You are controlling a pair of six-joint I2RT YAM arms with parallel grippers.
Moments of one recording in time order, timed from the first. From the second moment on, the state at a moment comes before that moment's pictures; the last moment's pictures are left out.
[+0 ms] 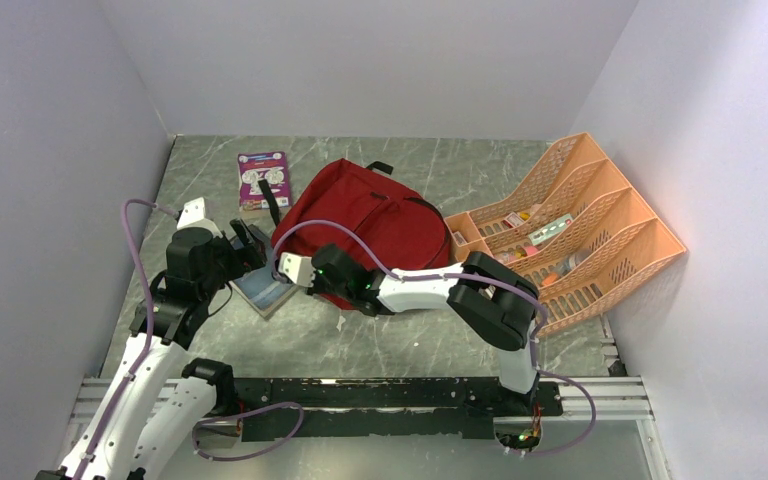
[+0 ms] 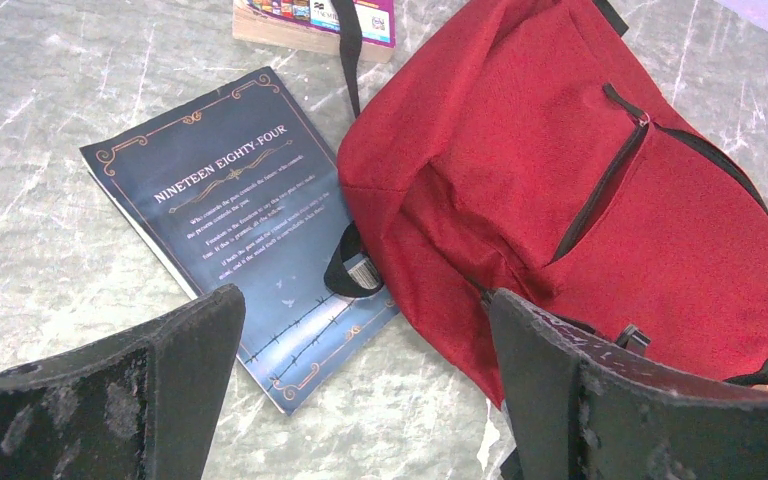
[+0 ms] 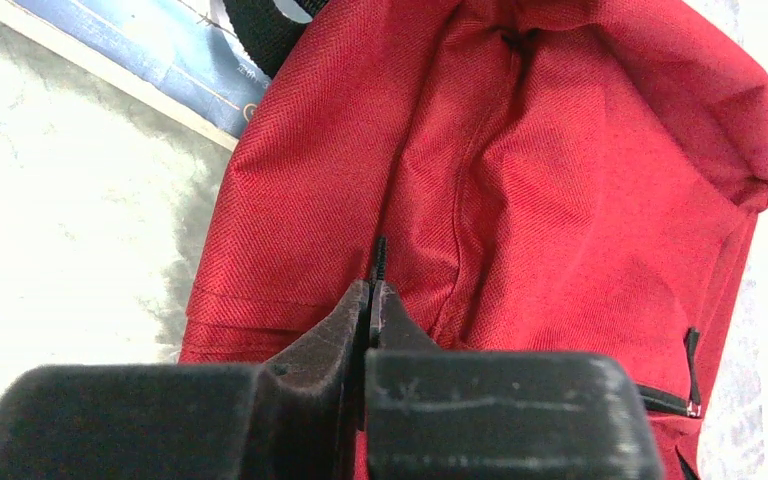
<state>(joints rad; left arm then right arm) -0.23 0.65 0.68 -0.51 -0.17 -0.52 1.09 1.93 1.11 0.22 0.20 -0.60</state>
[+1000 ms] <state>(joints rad) -0.23 0.74 0.66 -0.45 -0.06 -0.52 1.09 1.73 0.78 0.60 0.21 -0.09</state>
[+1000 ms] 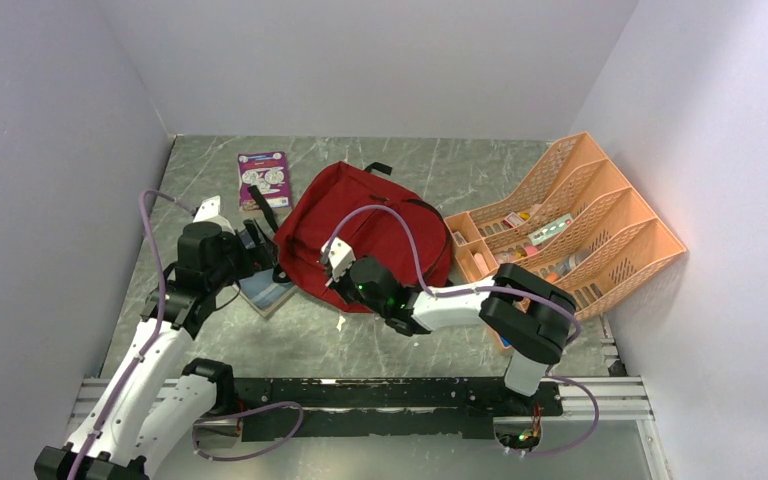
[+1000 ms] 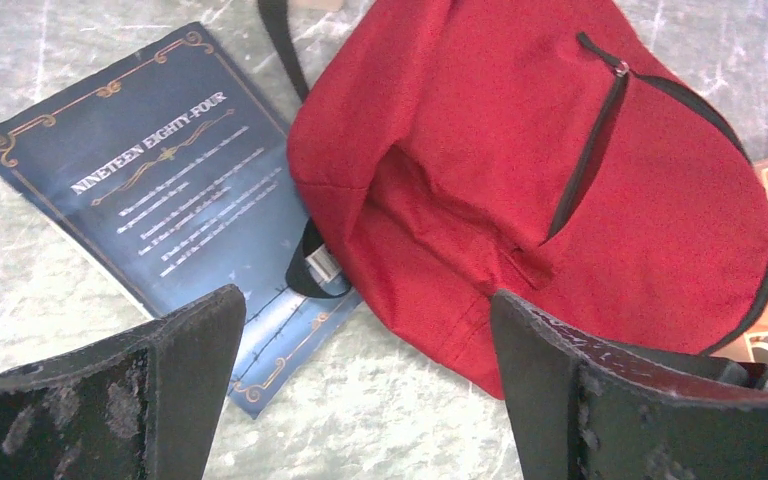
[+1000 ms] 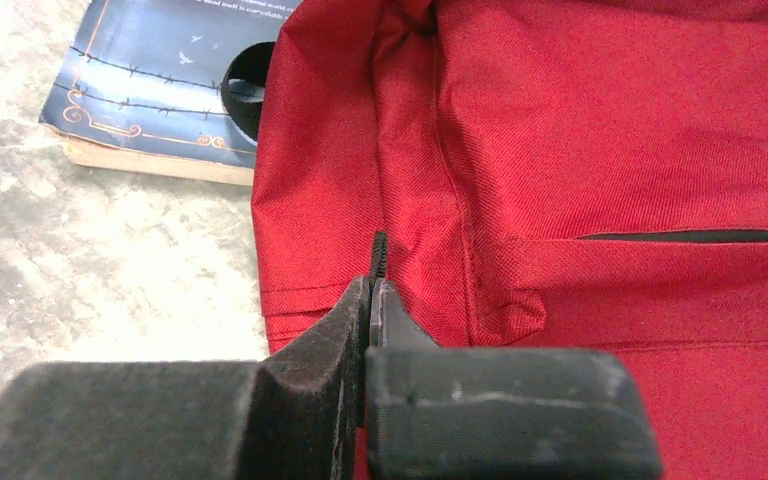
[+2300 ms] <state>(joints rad) -0.23 0.75 0.64 -0.41 0.01 -0.52 1.08 1.71 0.74 0.63 0.23 -0.06</state>
